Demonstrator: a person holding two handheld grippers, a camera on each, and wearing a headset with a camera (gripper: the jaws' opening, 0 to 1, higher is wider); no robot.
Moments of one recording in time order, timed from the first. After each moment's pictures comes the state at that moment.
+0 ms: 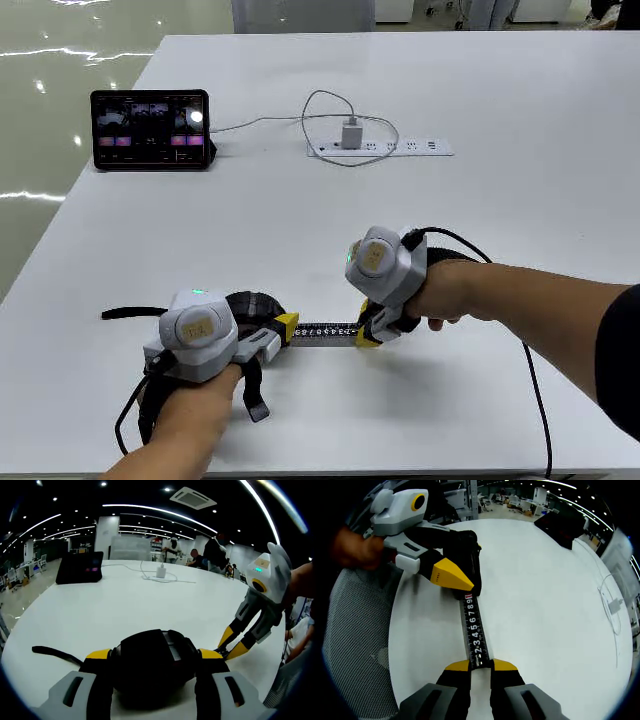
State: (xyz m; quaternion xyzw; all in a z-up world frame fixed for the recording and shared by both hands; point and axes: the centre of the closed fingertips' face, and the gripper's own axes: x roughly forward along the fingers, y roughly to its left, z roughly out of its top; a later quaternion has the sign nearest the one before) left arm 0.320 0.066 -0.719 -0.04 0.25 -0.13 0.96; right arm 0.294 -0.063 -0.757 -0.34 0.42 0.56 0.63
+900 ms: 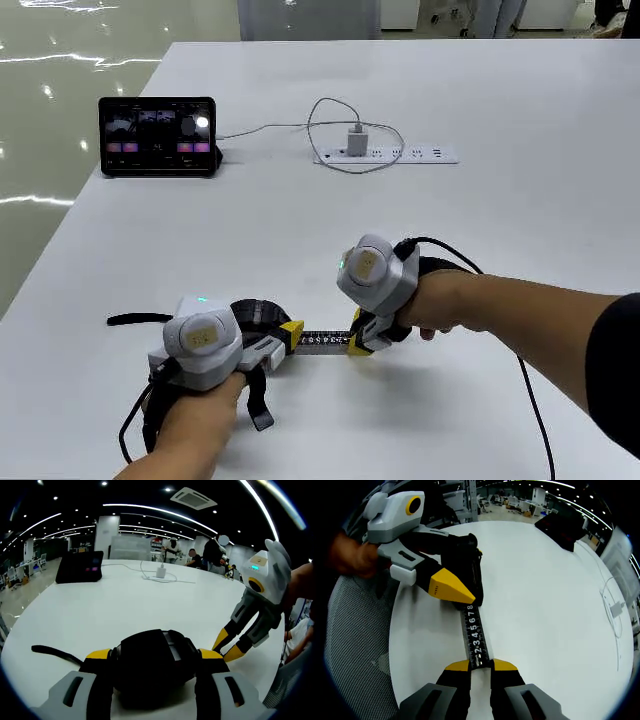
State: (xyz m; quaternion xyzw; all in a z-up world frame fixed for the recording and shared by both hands) left arm 0.320 0.067 -0.719 -0.04 0.26 -0.13 0.96; right arm 0.294 -0.046 -0.757 -0.33 0.42 0.56 0.63
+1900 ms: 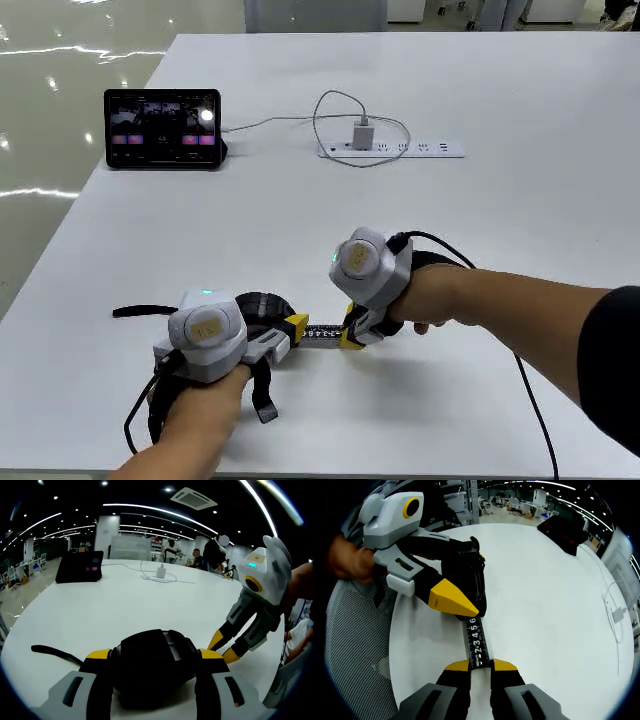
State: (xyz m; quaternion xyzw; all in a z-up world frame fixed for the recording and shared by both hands) left arm 0.321 0.067 -0.719 -0.04 0.26 -0.13 0.96; right arm 0.293 -0.030 -0.756 -0.33 0.41 0.57 0.63
